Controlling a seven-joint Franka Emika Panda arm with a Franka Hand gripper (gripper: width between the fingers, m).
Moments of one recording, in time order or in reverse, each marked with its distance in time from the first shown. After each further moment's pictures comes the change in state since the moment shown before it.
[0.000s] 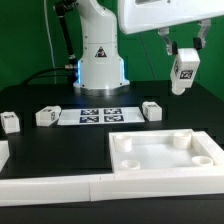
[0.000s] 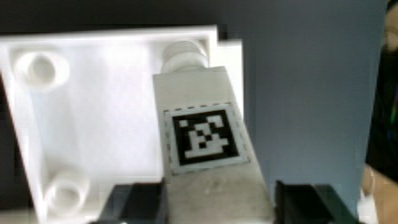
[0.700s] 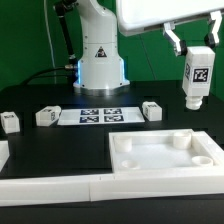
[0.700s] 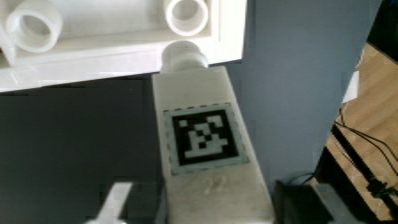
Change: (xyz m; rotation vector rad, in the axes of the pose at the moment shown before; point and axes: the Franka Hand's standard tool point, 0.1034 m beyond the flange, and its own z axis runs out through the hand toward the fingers) arm 0.061 0.003 -0.006 0.016 0.342 -0.011
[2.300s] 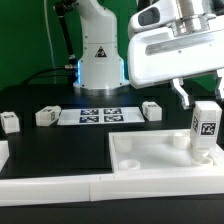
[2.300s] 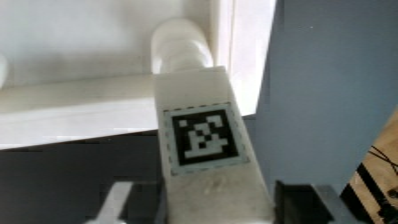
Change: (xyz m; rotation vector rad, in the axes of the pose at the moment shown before) arm -0.029 -0.002 0.077 -0.012 0.044 -0.029
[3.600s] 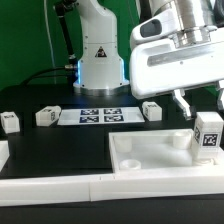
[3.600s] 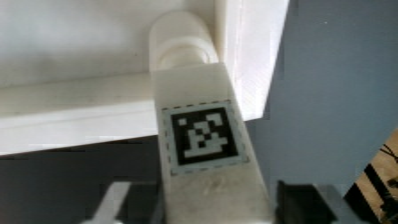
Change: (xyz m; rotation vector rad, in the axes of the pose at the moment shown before) arm -0.002 0.001 0.015 -0.005 0.044 -0.004
